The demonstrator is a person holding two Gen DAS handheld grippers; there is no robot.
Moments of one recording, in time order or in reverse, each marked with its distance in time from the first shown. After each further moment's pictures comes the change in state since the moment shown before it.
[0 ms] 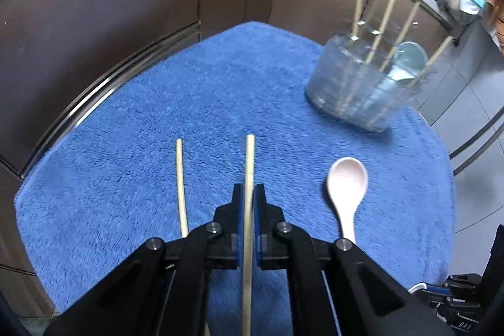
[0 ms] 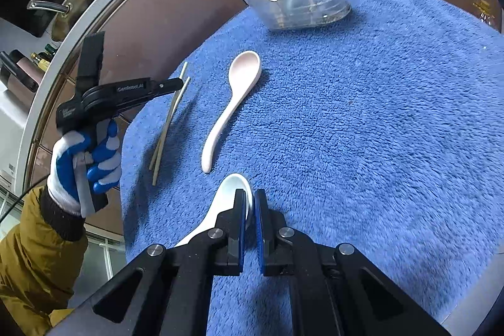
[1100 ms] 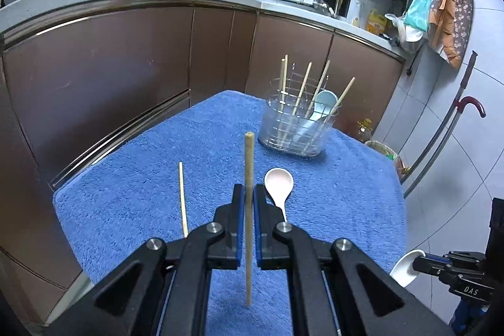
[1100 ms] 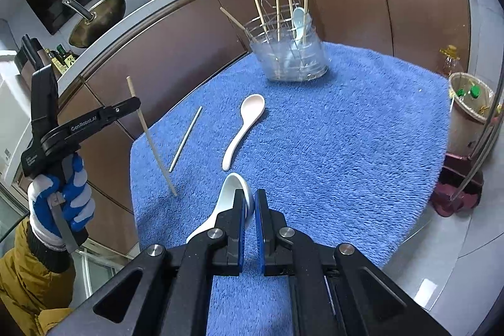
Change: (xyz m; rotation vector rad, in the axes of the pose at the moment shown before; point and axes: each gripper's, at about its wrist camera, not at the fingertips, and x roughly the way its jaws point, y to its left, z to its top) left arm -0.149 -0.031 -0.064 0.045 -0.304 -0.050; right arm -0.095 0.062 -0.042 -0.073 -0.199 -0.150
